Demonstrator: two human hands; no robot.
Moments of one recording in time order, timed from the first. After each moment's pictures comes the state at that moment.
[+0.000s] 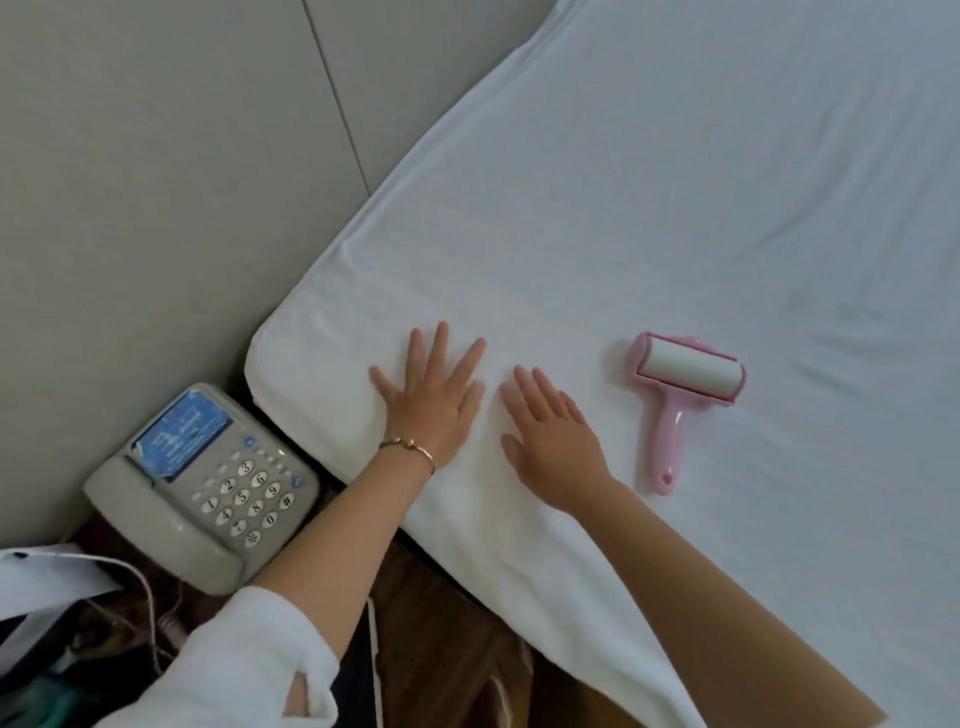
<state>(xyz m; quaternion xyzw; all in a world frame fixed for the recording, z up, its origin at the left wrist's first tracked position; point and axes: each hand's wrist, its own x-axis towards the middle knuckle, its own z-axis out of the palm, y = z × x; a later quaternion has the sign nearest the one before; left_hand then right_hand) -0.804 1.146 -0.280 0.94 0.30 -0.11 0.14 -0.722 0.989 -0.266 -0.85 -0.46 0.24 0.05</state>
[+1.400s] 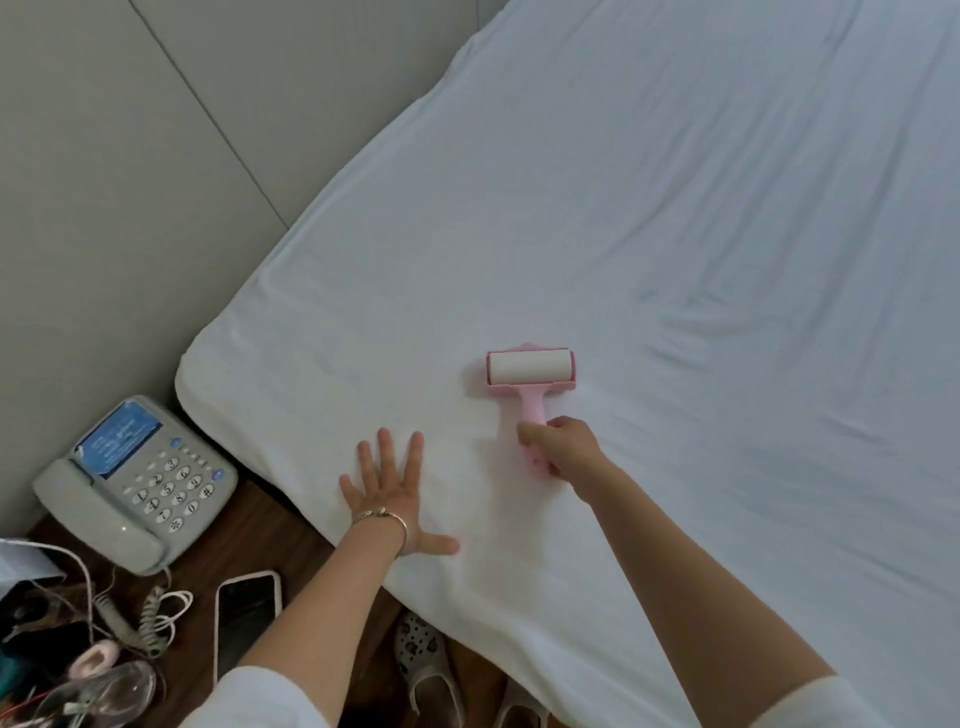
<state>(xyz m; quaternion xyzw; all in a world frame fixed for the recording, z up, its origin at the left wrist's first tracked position) -0.819 0.989 -0.261 0.84 0.34 -0.41 0.15 -0.644 0.848 -0.214 -0.77 0.09 0.48 0.40</state>
